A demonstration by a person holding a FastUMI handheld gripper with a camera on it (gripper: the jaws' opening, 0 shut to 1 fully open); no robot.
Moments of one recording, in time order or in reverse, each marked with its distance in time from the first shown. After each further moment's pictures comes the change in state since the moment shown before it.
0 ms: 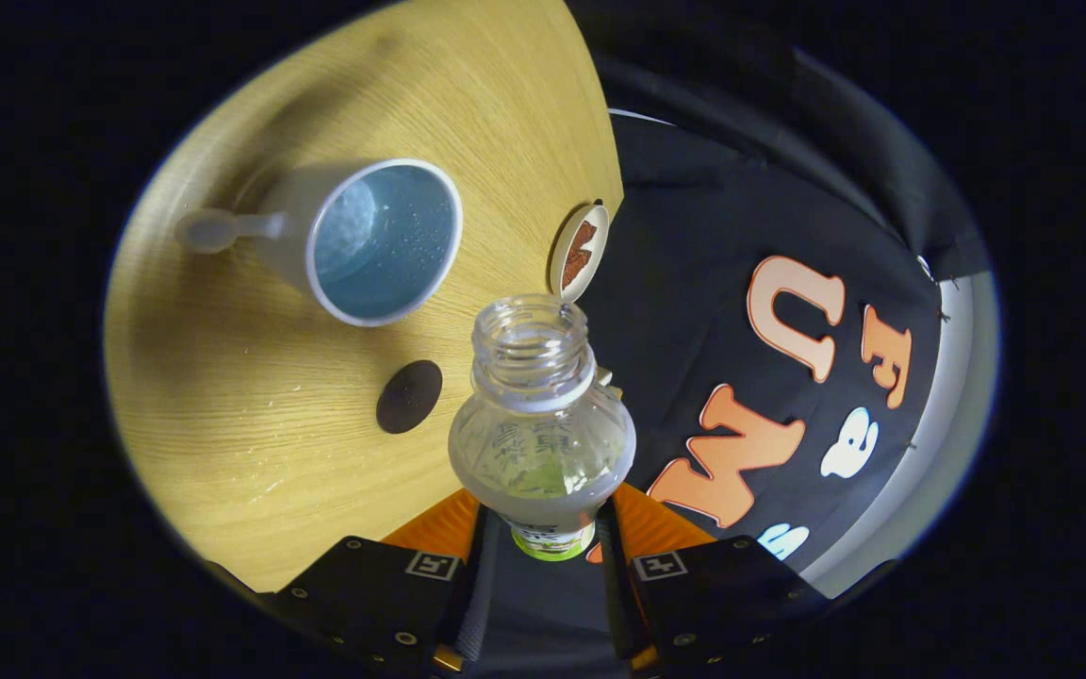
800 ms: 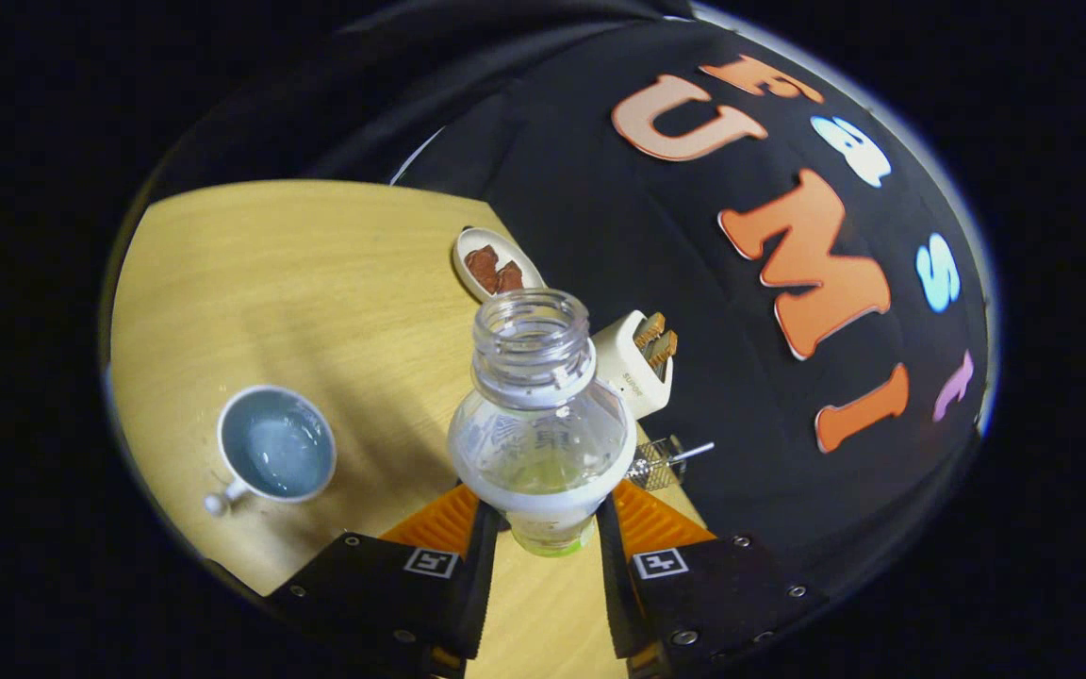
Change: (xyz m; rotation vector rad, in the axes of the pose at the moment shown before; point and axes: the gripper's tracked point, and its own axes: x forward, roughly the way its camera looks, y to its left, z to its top) arm 0.040 -0.005 -0.007 1.036 -0.069 0.247
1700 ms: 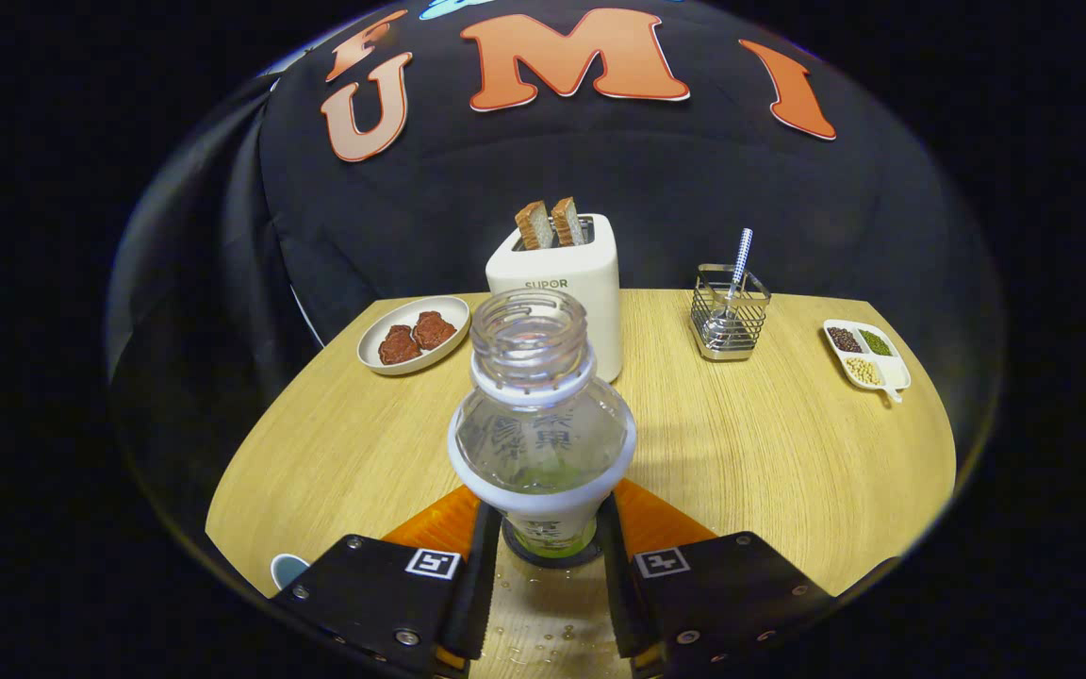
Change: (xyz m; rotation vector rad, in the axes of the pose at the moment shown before) arm 0.088 -0.011 -0.075 0.856 0.102 0.214
